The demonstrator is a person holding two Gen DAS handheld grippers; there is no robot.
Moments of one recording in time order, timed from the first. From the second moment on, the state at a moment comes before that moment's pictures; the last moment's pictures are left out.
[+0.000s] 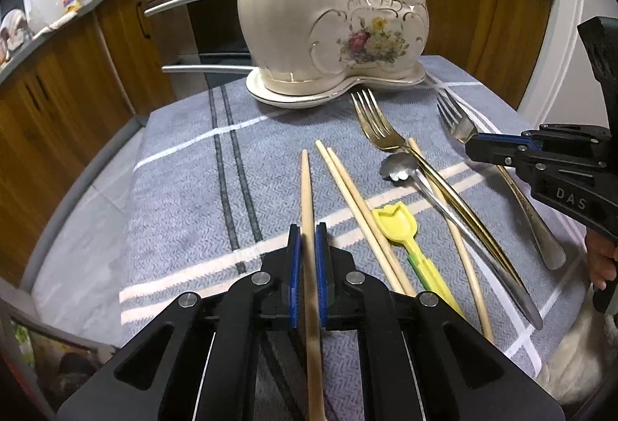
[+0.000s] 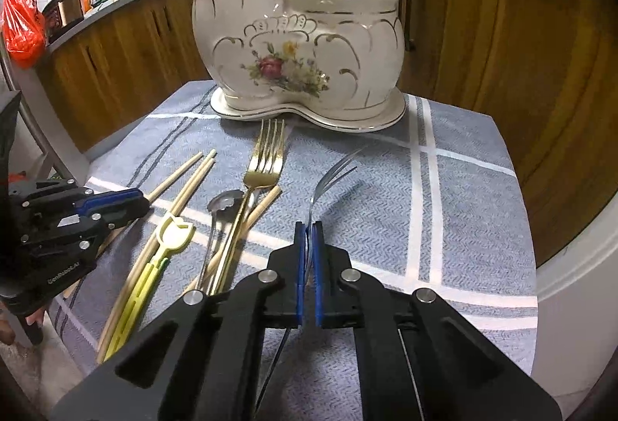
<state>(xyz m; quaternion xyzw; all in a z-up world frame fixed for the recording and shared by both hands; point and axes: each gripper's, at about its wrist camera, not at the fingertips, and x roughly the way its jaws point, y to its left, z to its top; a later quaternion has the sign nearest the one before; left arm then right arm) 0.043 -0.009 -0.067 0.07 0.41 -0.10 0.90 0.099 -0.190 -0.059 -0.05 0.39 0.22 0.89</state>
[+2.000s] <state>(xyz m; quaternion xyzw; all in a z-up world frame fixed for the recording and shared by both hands) 0.149 -0.023 0.112 -0.05 0.04 -0.09 0.99 0.164 -0.224 0.088 0.07 0.03 0.14 0.99</state>
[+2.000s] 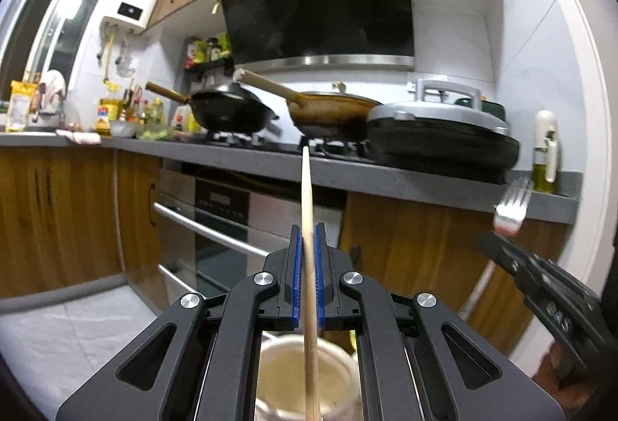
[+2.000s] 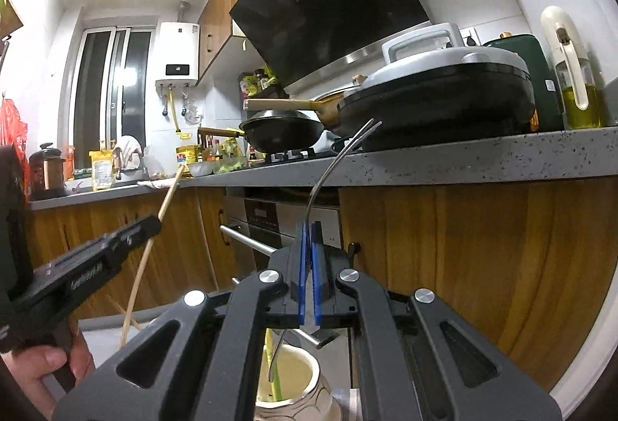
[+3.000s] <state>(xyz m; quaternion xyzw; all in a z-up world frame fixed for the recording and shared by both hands) 0.134 -0.031 0.090 0.04 0.04 -0.06 1.00 0.195 -0.195 0.047 0.03 0.11 0.16 0.98</state>
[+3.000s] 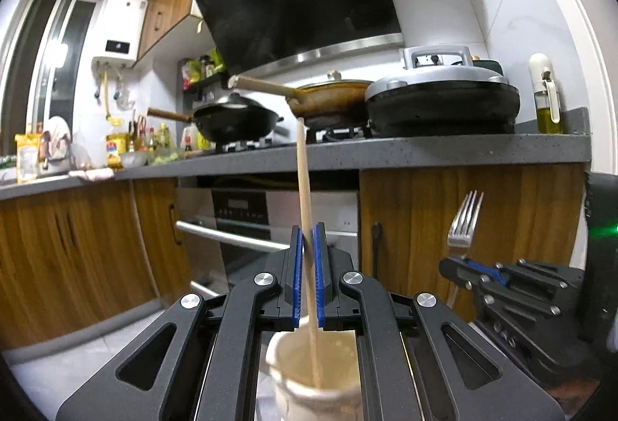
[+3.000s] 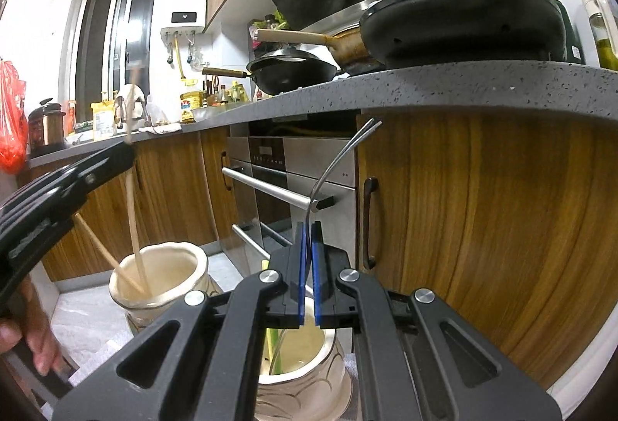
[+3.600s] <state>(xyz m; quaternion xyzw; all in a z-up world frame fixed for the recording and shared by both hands) 0.111 -0.009 0.064 0.01 0.07 -0.03 1.00 0.204 -0.186 0.038 0.00 0.14 0.16 0.98</state>
